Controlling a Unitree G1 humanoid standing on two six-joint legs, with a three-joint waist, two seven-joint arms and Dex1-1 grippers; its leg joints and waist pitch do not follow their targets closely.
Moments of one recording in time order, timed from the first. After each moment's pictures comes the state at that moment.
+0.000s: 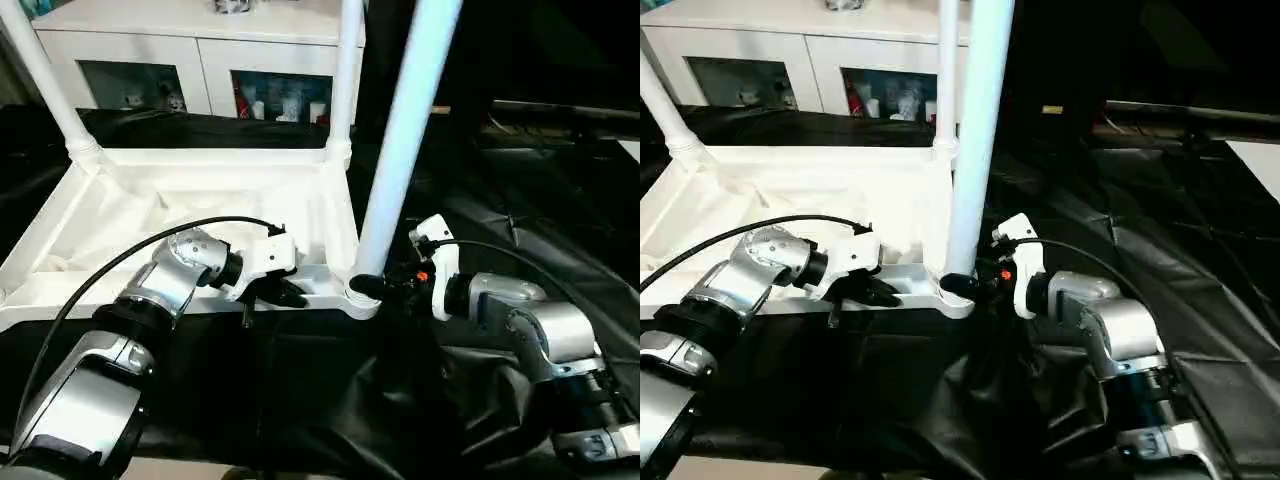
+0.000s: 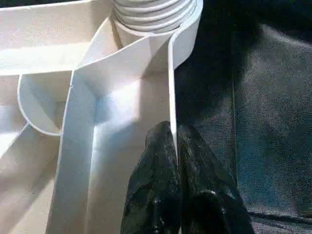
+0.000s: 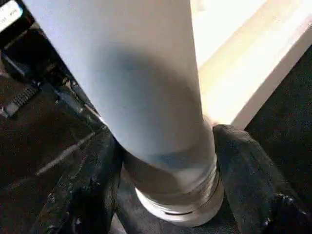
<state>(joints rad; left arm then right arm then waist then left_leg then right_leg) -0.77 0.41 -0.35 0.81 0.12 -0.08 -1.28 -0.43 -0.32 0.09 0.19 0.36 0.71 0.77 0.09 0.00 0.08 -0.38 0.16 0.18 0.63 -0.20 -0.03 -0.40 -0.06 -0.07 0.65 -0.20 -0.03</state>
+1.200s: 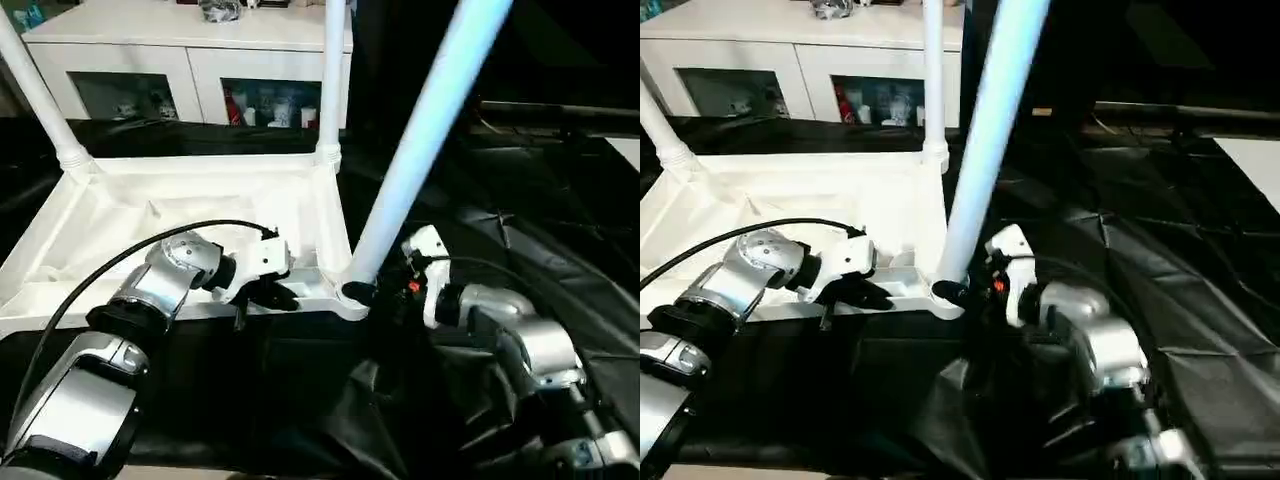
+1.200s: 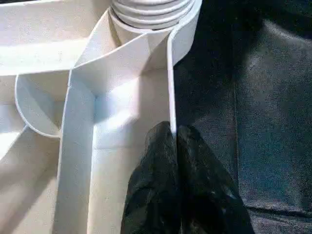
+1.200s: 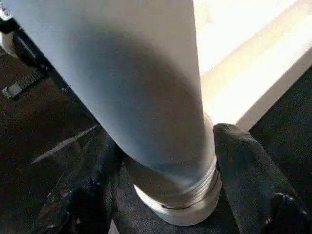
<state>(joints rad) -0.76 0.43 -0.35 0.84 0.13 -0.09 -1.29 -0.43 -0.32 0.17 0.28 0.30 0.51 0.84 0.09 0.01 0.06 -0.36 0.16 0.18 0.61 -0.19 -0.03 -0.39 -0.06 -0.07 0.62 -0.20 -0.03</state>
